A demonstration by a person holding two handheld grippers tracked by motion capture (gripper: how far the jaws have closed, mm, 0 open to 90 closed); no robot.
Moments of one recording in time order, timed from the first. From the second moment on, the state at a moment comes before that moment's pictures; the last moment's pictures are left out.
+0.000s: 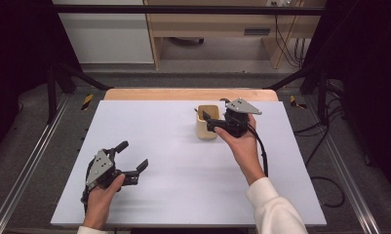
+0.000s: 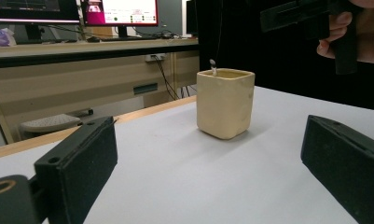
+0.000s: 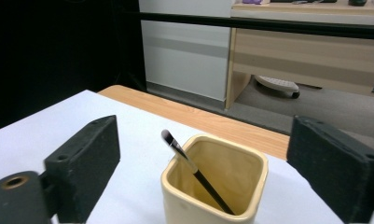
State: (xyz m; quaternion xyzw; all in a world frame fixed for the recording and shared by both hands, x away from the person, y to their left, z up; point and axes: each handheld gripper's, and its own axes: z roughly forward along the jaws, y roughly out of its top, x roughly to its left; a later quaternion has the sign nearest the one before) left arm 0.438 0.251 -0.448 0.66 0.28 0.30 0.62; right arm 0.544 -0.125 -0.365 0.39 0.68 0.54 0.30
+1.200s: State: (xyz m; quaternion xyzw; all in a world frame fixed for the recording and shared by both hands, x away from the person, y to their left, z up) left arm 0.438 0.253 -0.447 0.67 0.28 0.30 0.62; right arm 0.522 -0.131 -0.361 0.37 0.69 0.54 0.31
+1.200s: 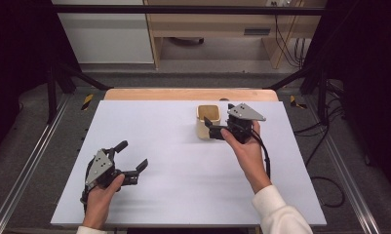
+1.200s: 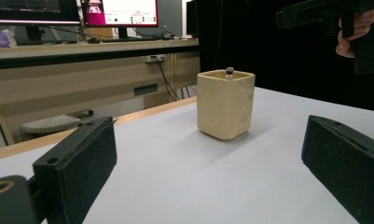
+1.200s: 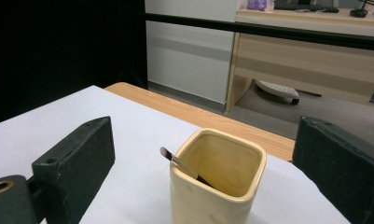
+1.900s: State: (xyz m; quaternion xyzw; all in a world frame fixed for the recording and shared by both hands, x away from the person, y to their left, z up) left arm 0.435 0.251 -0.444 0.68 0.27 0.31 0.61; right arm 0.486 -0.168 -0.379 0.36 0.69 0.54 0.34
